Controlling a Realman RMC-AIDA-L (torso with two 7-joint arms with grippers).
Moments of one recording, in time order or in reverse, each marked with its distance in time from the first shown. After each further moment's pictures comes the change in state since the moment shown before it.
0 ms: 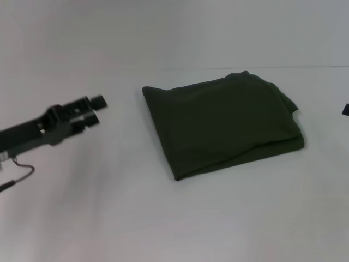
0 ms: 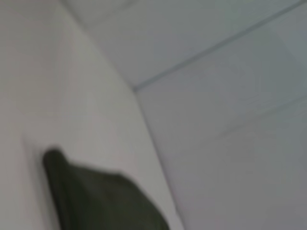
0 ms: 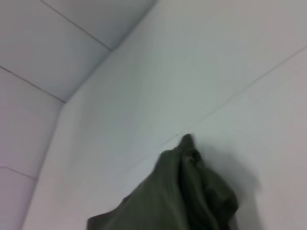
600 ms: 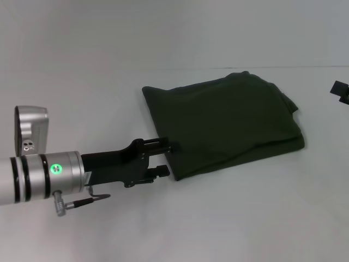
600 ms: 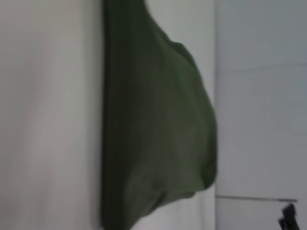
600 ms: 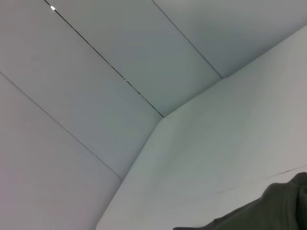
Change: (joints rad) left arm -0.091 -0.077 0.296 -0.099 0.051 -0.191 -0.364; right arm -0.008 0.042 0.063 0.006 0.155 -0.194 -0.316
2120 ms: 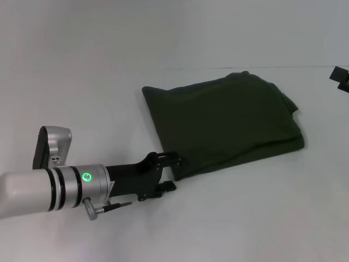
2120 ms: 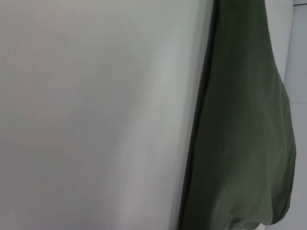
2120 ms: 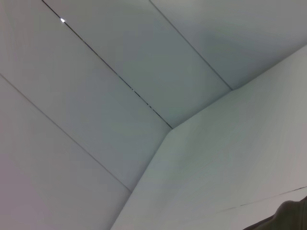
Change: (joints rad) left arm -0.089 -0.010 0.029 -0.220 0.004 -0.270 -0.060; right arm 0.023 0.000 0.008 0.003 0.028 0.001 0.009
